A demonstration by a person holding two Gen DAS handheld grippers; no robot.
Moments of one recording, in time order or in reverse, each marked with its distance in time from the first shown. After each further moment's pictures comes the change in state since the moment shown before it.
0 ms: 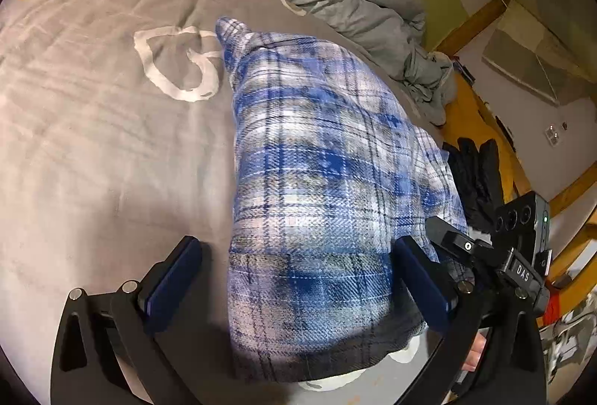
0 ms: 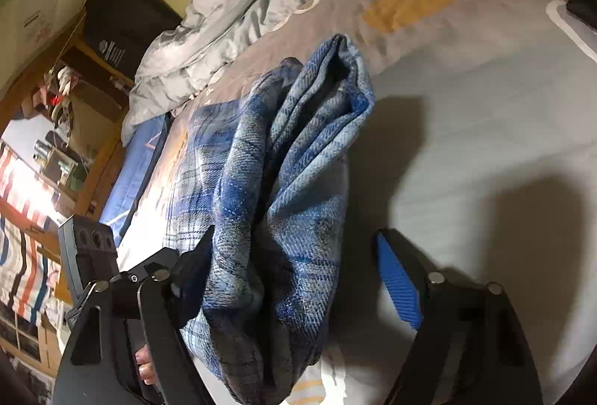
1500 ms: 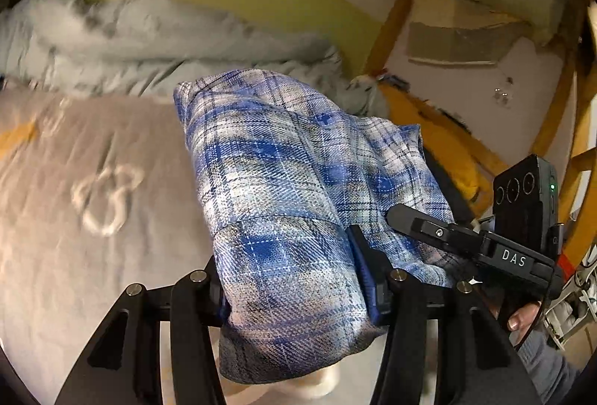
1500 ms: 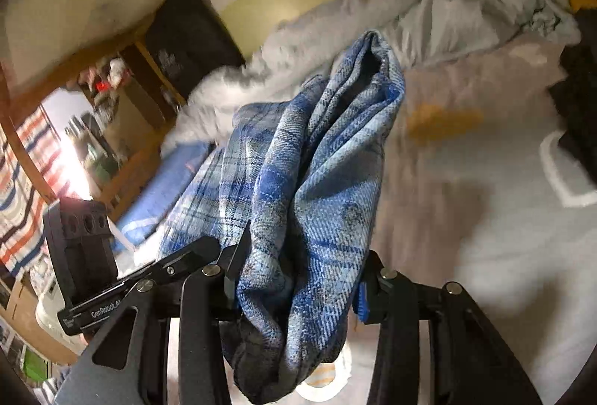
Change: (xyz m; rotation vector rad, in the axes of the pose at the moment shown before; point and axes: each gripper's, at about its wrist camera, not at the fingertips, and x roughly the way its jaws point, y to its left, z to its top) left arm -0.057 -0.152 0.006 0.338 -0.251 -0.050; right arm -0.132 0.041 0.016 -0.229 -0.272 0.057
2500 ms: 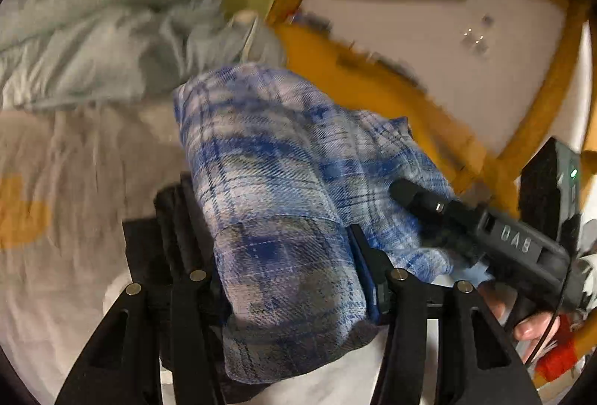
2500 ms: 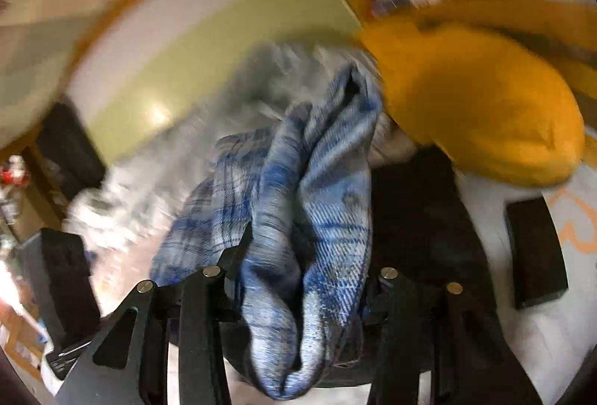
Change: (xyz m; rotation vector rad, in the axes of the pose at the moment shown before) left arm 0.331 -0.266 0.058 0.060 0.215 -0.200; right arm -0.186 -0.278 0.139 0.175 -0.179 -0.491
